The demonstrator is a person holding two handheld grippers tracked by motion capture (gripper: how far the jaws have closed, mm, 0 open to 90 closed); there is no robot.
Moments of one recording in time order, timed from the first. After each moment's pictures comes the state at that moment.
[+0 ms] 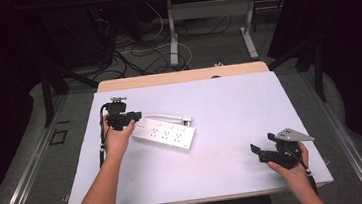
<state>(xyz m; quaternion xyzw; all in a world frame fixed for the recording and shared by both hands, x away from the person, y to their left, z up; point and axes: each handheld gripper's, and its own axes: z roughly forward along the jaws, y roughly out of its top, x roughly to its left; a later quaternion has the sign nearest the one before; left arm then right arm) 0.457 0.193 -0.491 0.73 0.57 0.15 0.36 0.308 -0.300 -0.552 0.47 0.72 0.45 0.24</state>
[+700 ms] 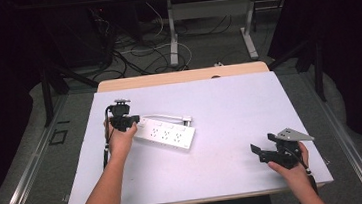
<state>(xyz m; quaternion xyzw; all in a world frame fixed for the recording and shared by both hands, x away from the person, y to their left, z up) 0.465 0.189 -0.508 0.73 0.58 0.14 0.32 0.308 -0.301 -0.554 0.48 0.71 0.46 0.23</state>
